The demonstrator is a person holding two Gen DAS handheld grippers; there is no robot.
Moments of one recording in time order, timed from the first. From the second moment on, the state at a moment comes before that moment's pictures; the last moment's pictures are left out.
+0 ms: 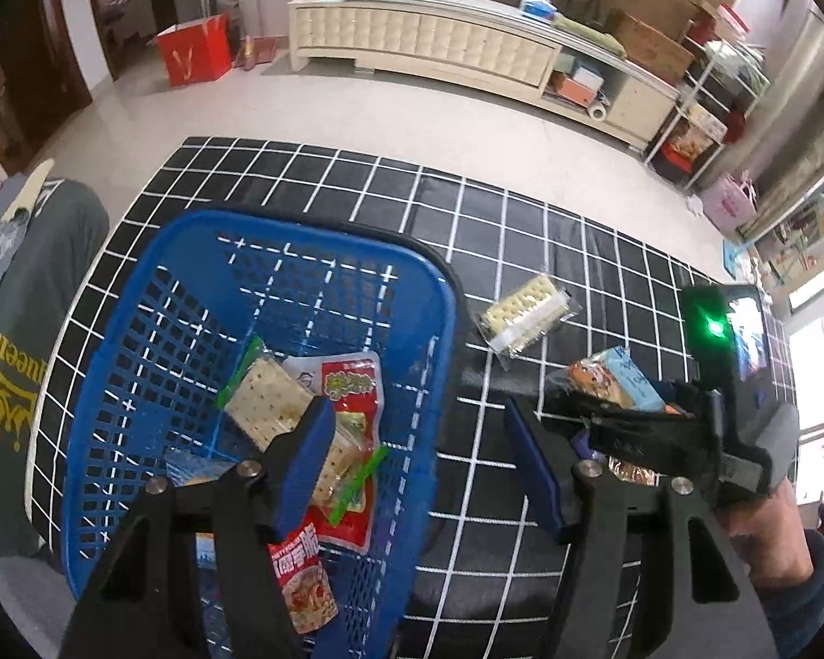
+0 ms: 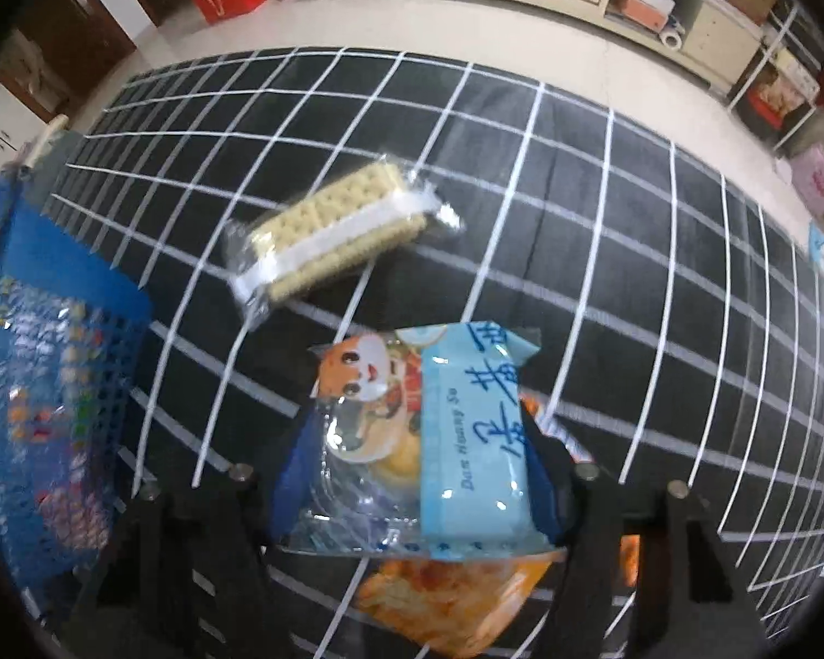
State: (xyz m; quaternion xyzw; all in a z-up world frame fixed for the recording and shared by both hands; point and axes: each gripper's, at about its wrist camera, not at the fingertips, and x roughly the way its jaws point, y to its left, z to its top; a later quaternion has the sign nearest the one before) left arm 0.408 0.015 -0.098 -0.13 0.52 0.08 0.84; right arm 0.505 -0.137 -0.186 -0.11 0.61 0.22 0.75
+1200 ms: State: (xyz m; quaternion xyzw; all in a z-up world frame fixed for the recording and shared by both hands) left arm 0.450 -0.194 -0.205 0.04 0.61 -0.10 0.78; right arm 0.411 -0.342 -0.134 0.08 0.52 0.16 0.83
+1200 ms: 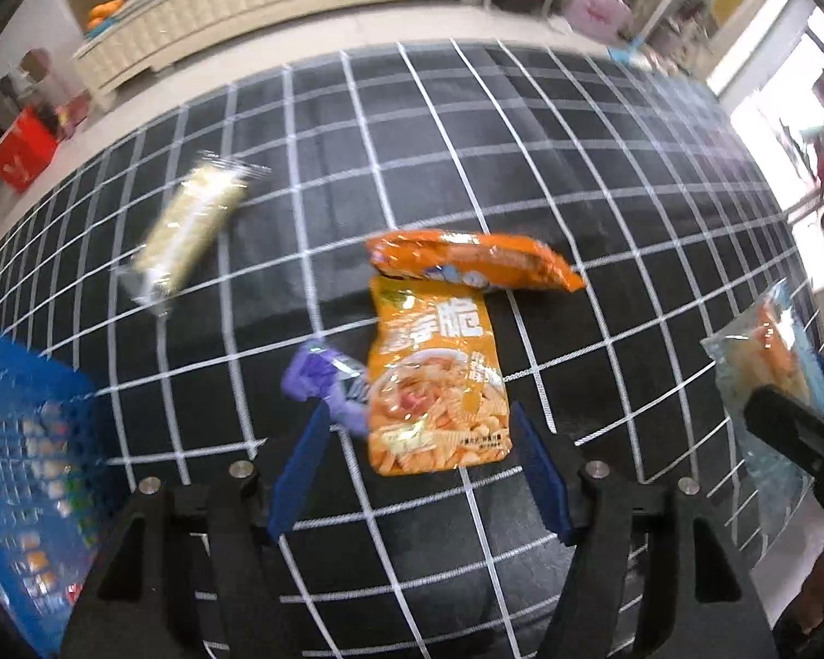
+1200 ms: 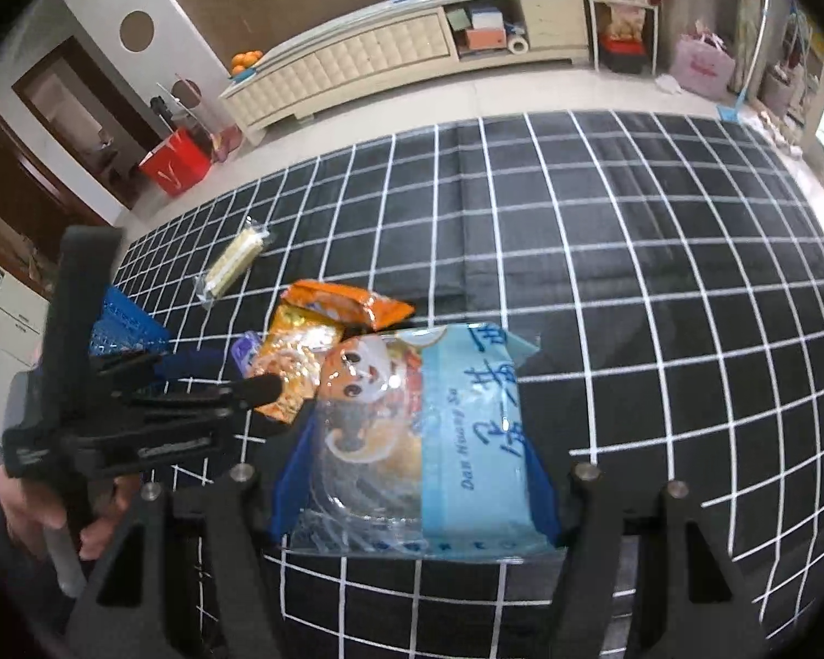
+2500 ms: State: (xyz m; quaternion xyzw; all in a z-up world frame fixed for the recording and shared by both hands) left arm 0.455 -0.214 -0.216 0.06 0.60 -0.10 0.79; right arm 0.408 -0.345 -0.135 0.09 0.53 0.15 0.83
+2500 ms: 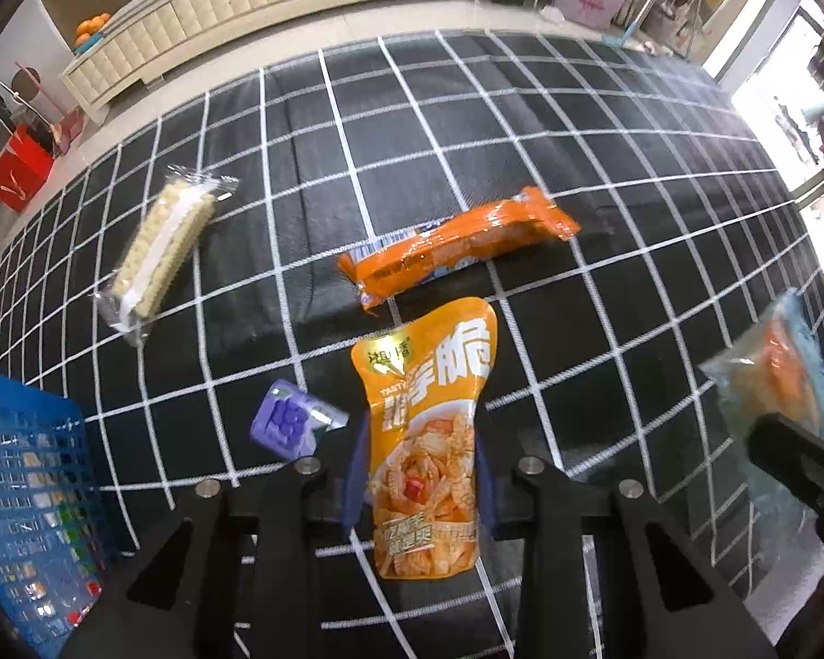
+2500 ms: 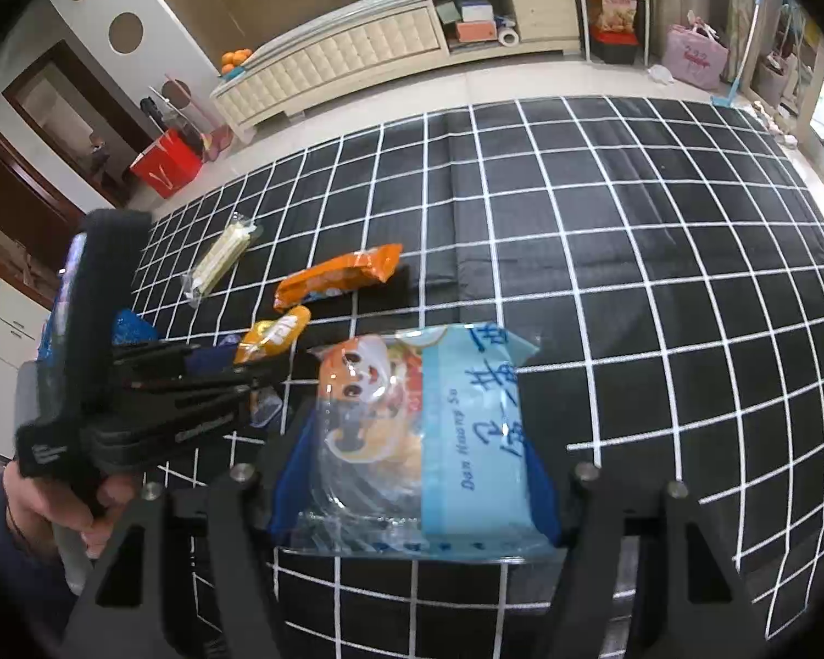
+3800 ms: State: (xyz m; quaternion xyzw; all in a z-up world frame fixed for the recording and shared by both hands) left arm 0.290 0.038 -0.063 -0.02 0.49 0.00 0.87; right arm 0.325 -0.102 -0.024 -0.04 0.45 0.27 0.85
